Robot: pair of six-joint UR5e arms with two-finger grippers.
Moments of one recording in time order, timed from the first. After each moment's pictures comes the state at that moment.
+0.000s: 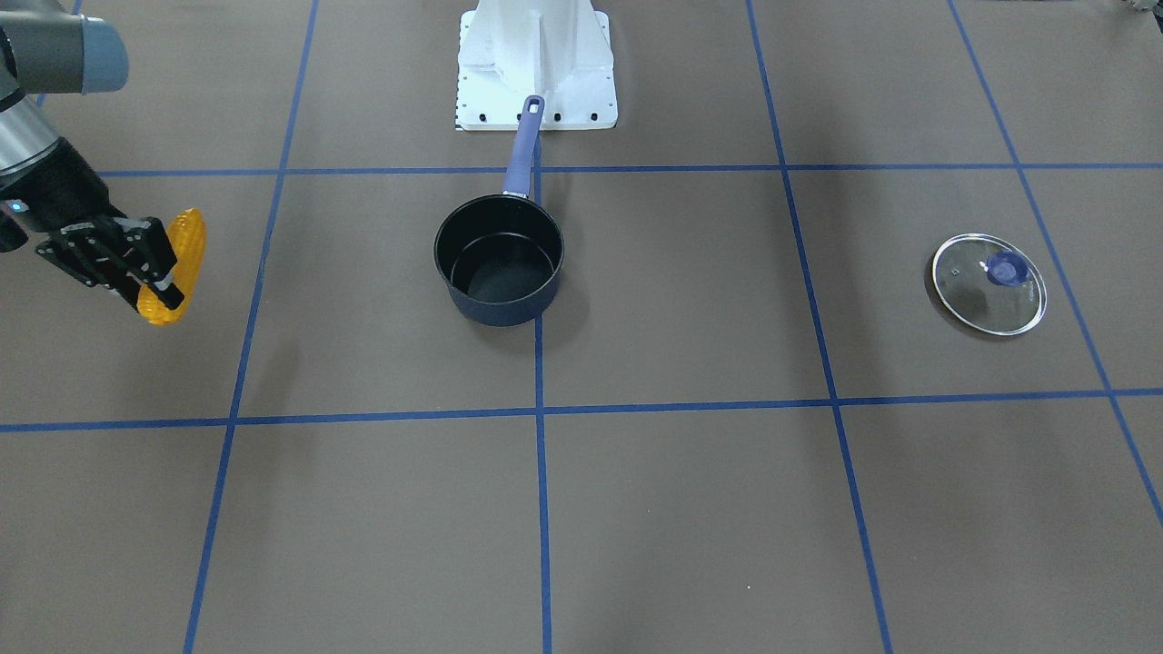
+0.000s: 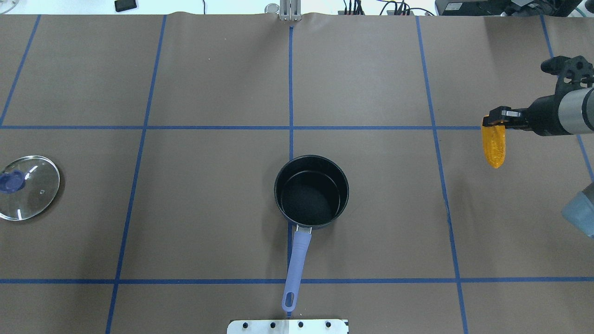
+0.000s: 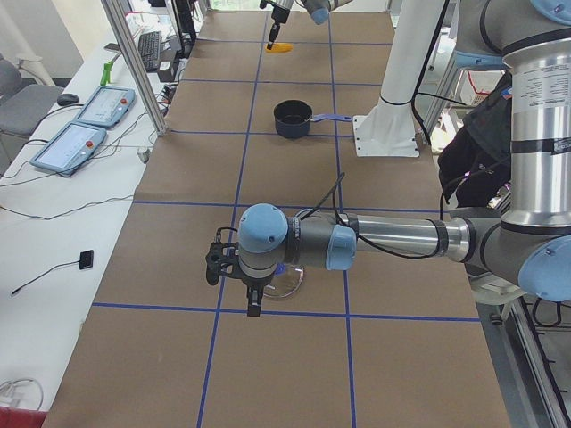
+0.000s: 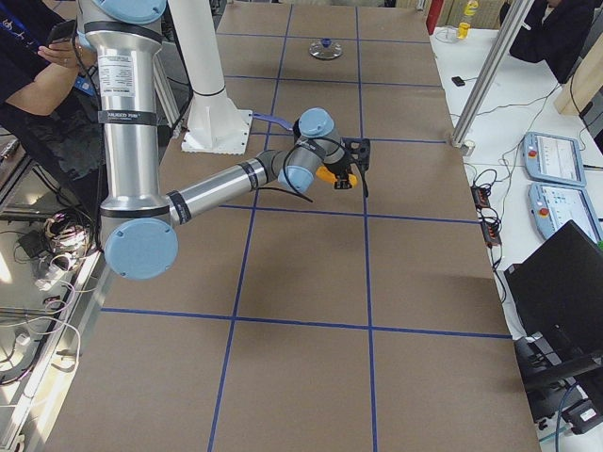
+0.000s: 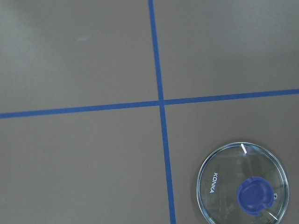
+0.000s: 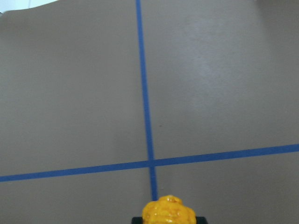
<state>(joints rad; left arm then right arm) -1.67 -1.46 -1.74 -1.64 -2.42 -0.07 0.91 -1.50 1.96 -0.94 2.01 1.25</state>
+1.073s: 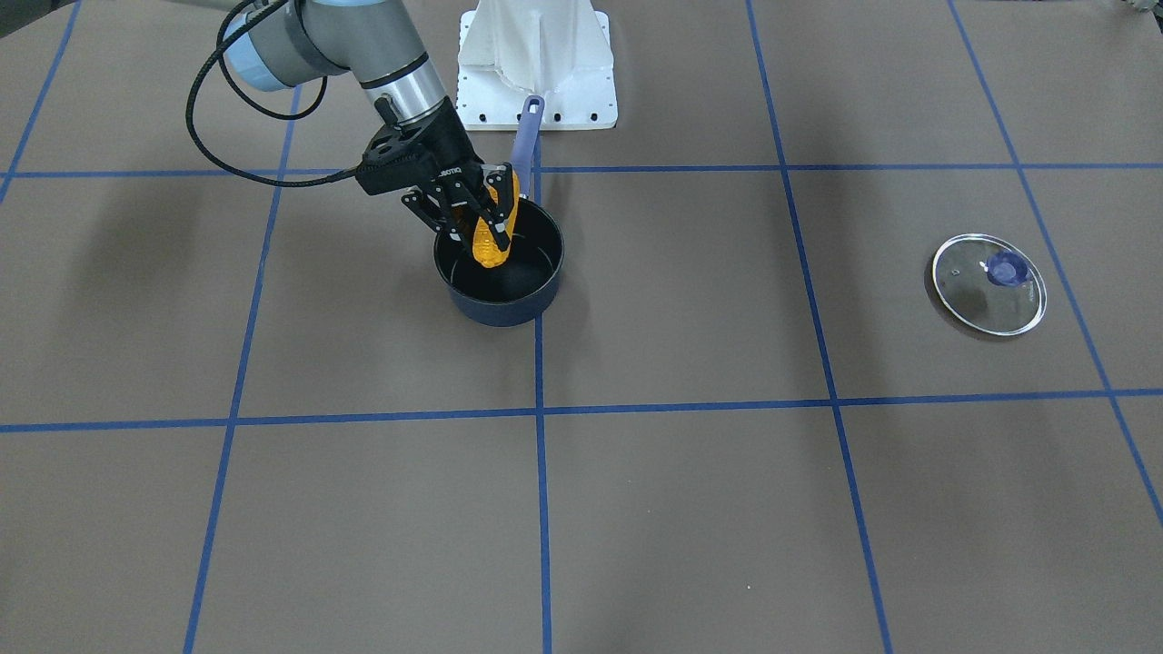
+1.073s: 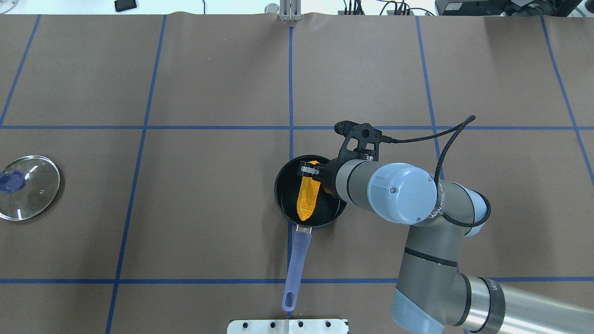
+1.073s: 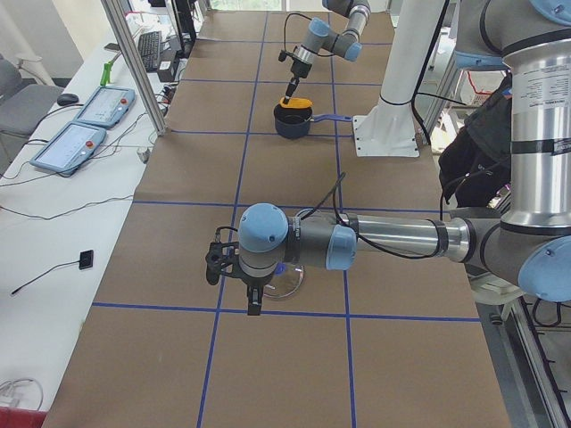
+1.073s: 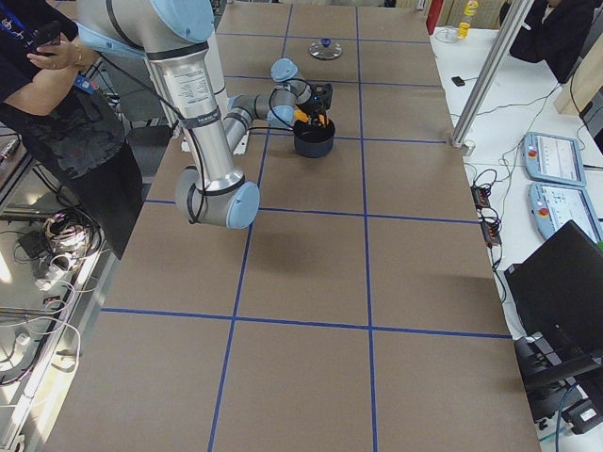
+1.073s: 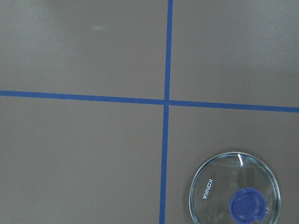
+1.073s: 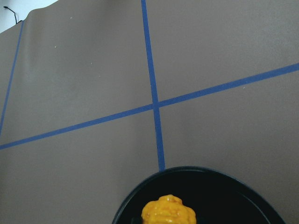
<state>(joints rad) -1.67 -1.46 -1.74 -1.64 -2.42 -0.08 0.39 -1.10 1.85 -1.16 1.49 1.51</state>
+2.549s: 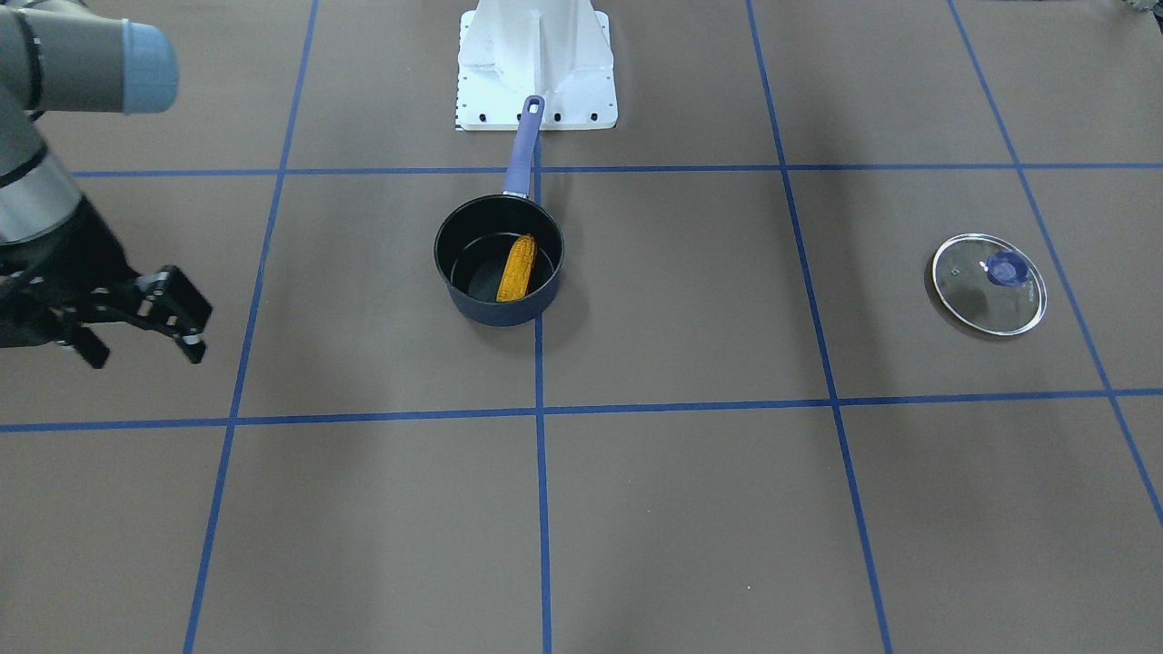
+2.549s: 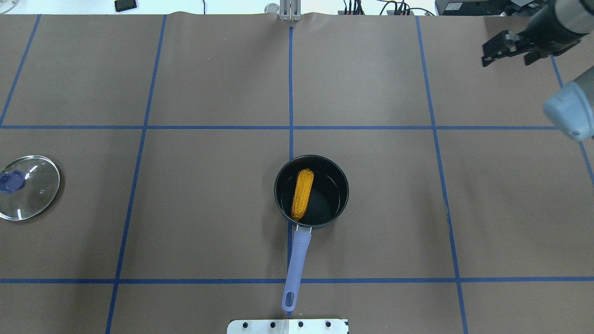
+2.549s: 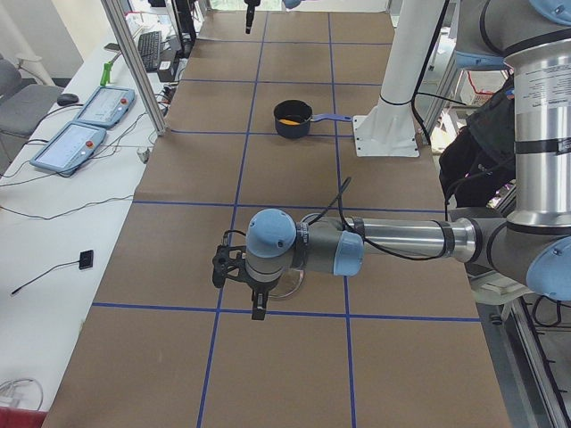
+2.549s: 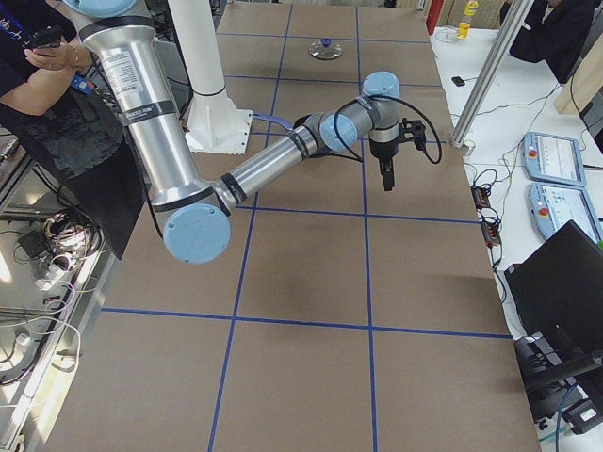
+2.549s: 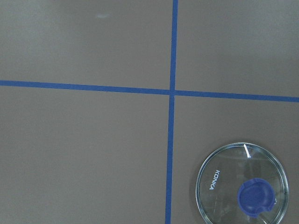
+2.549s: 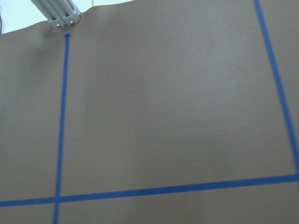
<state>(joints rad) -1.66 -1.42 -1.74 -1.71 -2.41 -0.02 1.22 -1.26 1.82 -1.55 2.18 0.55</state>
